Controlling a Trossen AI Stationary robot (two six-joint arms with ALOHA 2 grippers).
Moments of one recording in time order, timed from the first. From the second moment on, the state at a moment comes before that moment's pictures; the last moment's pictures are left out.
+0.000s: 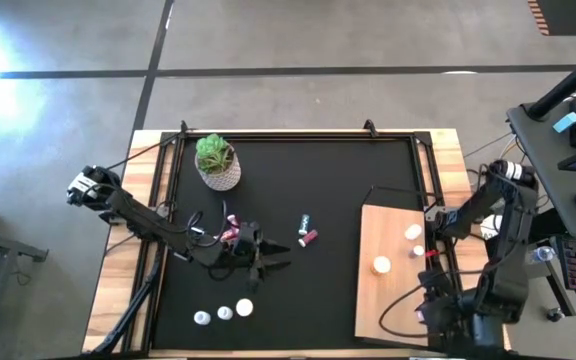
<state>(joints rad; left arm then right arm) -0.46 1.46 0.77 0.74 -0.51 -0.54 1.25 1.40 1.17 -1.02 0.34 0.91</state>
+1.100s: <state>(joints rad) -0.47 1.46 0.77 0.76 -0.61 -0.57 1.25 1.25 0.83 -0.79 0.34 0.62</state>
